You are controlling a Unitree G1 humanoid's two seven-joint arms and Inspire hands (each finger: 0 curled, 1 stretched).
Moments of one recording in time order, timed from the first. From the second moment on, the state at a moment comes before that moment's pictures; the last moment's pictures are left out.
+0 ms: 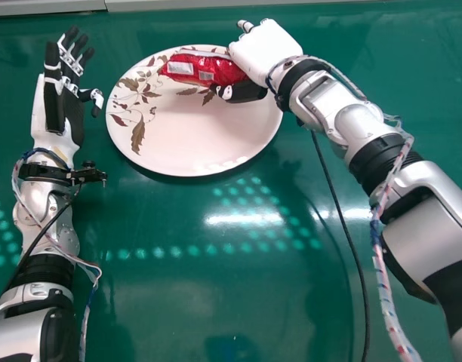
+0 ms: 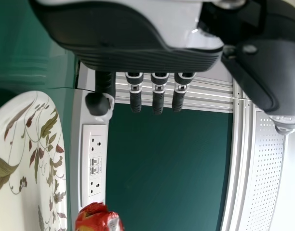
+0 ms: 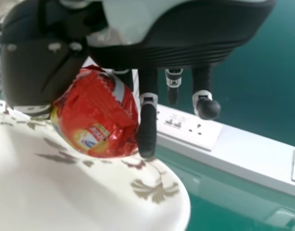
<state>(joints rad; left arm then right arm) -0.64 0.28 0.37 0.86 -0.26 -0.67 -0.39 -1.25 -0.38 0.69 0.96 -1.13 -0.16 -0.10</state>
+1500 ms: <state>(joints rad) -0.63 0.27 0.36 0.85 -0.25 -0.69 -0.40 -1.07 -0.57 0.46 0.51 -0.96 0.04 0.03</state>
